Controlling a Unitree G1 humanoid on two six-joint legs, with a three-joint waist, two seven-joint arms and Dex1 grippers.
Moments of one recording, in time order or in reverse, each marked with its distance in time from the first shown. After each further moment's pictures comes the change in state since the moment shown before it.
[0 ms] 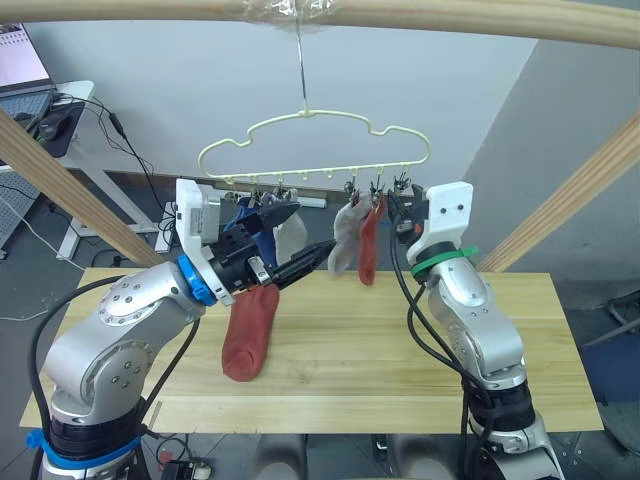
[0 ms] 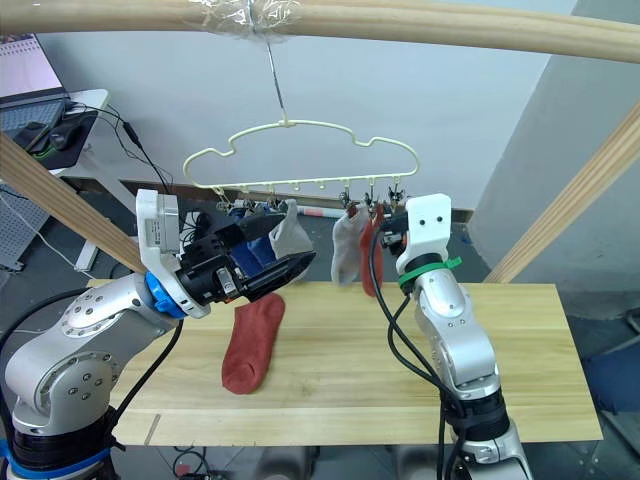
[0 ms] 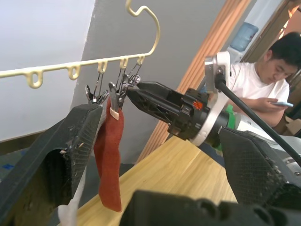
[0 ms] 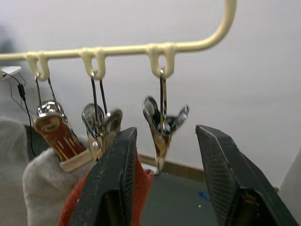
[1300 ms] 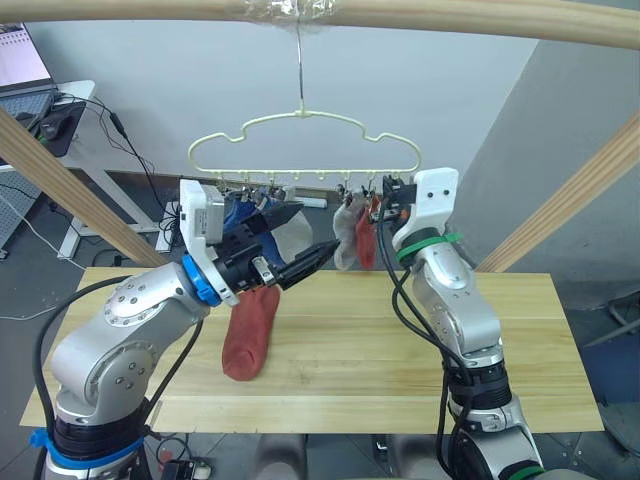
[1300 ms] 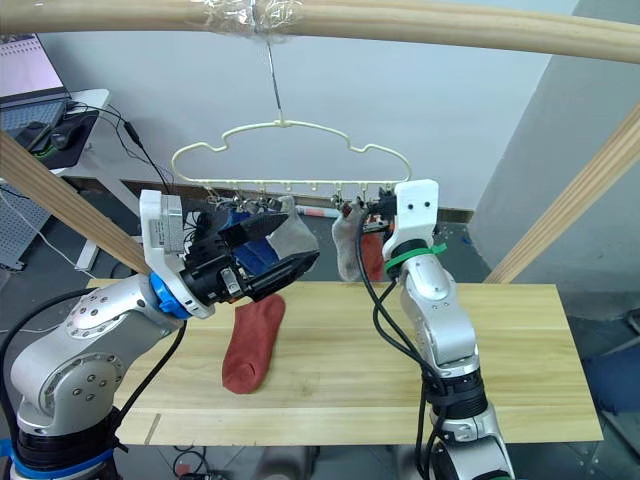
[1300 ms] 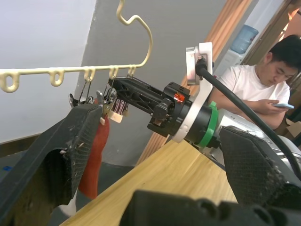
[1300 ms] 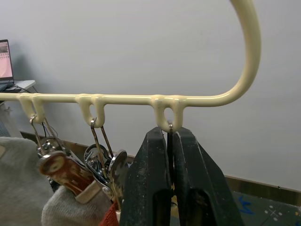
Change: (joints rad) left arm 0.001 -0.007 -0.038 -0.007 -0.002 -0.017 0.020; right arm -0.073 0.073 -0.067 0.104 -0.001 -0.029 0.066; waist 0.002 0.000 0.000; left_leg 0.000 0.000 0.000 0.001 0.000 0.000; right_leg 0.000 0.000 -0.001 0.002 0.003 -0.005
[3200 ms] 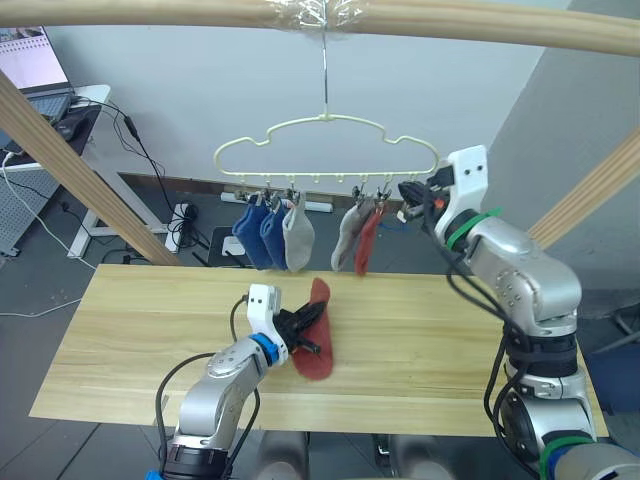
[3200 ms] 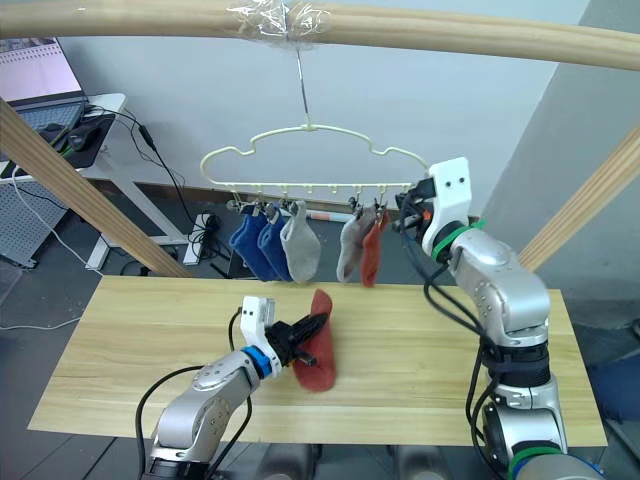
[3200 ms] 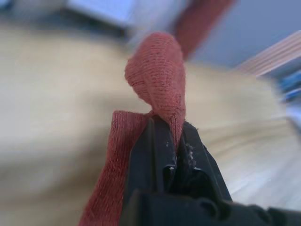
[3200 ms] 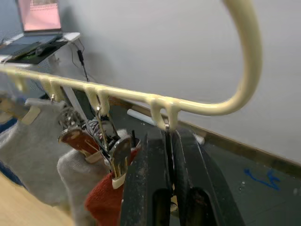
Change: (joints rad) left arm 0.252 -0.390 -0.225 0.413 0.497 -0.220 -0.017; right arm -0.175 -0.261 -0.212 -0.022 0.319 0.520 0.212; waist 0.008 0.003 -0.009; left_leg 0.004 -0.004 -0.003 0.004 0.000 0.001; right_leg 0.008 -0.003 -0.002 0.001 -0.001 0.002
